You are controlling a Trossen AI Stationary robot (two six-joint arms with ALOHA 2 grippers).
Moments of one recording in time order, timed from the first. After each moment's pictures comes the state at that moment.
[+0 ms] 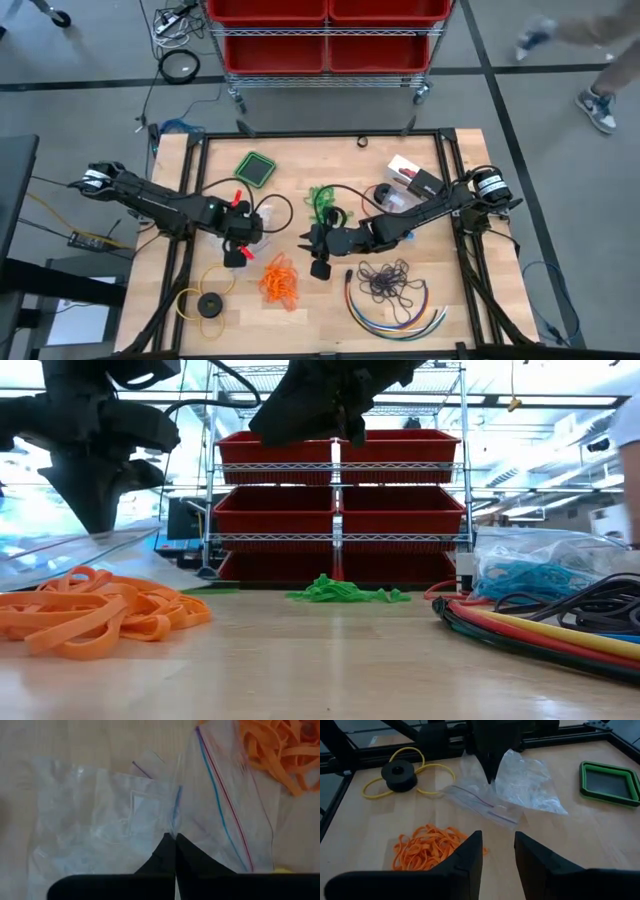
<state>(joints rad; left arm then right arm) -0.24 1.24 0.78 -0.88 -0.09 -0.24 0.29 1.83 1.28 0.01 0.40 0.27</state>
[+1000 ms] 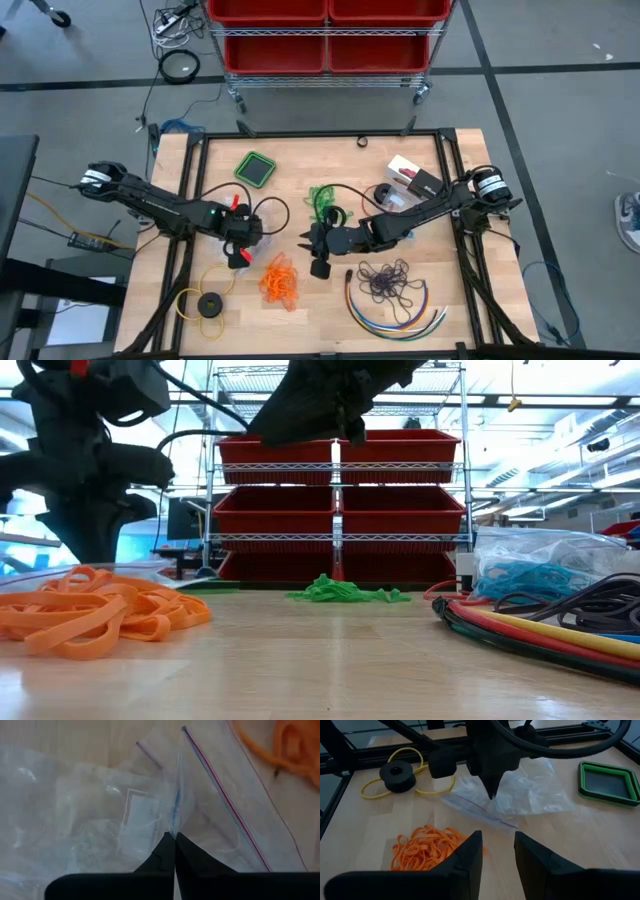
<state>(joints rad) -0.24 1.24 0.60 -0.64 -0.11 -0.30 0.29 1.83 1.28 0.01 0.40 0.27</state>
